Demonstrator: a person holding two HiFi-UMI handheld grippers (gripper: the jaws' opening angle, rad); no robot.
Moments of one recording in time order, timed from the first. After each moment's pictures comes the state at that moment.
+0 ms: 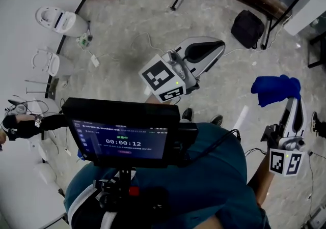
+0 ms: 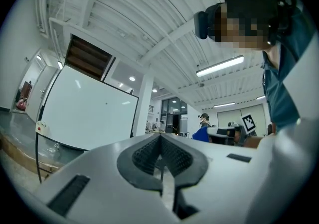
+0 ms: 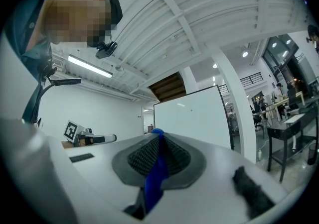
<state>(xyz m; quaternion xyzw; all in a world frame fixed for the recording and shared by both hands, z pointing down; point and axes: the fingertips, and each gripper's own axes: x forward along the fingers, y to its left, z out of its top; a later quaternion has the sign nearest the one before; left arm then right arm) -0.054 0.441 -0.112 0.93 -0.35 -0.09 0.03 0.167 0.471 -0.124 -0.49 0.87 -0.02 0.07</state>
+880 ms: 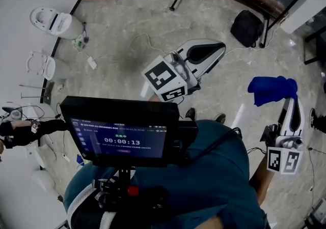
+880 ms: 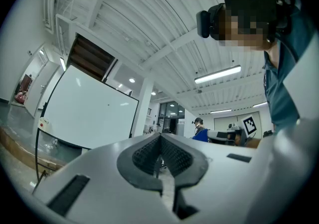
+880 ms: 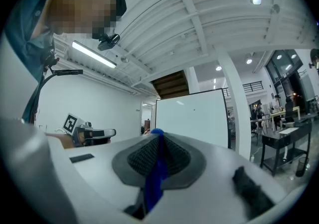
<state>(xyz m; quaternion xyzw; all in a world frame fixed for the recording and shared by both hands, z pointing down) -0.126 0.472 -0.110 0.94 -0.33 -0.12 0.05 0.083 0.509 -0.137 -0.52 0.86 0.03 0.01</state>
